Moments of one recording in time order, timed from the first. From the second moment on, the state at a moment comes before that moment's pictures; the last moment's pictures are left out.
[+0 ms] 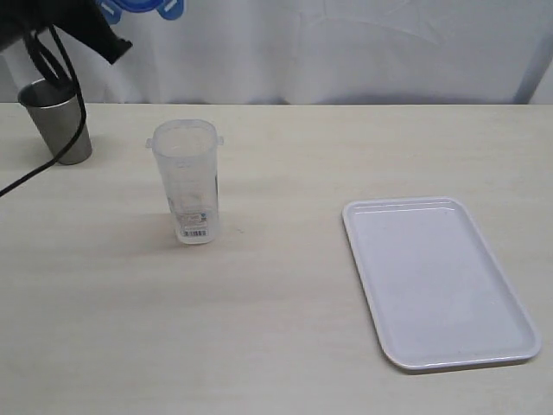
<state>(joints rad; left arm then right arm) -0.34 1.50 -0.99 -0.17 -0.40 1.00 -0.01 0.00 0.00 -0.06 0.35 0.02</state>
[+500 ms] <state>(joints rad) -0.35 1.69 -0.99 -0.21 -0.49 1.38 -0.01 0.00 0.00 -0.06 0.35 0.02</state>
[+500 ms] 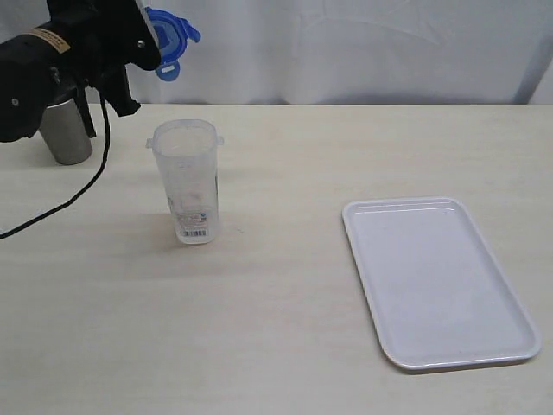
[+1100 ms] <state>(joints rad) -0.45 1.69 -0.99 -0.43 -0.42 1.57 -0.01 0.00 0.00 -0.06 0.35 0.02</state>
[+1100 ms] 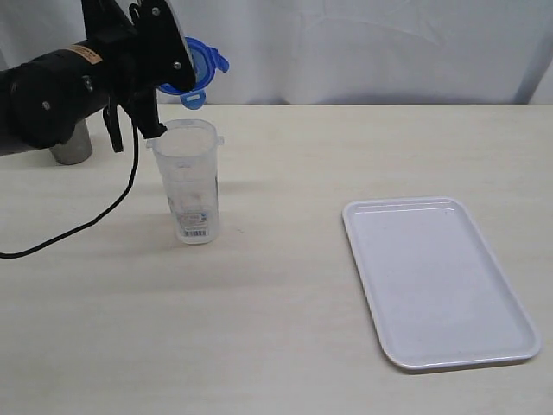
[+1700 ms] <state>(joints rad) -0.53 1.67 -0.99 -0.79 -0.44 1.91 -0.01 0.00 0.00 -0.06 0.35 0.02</state>
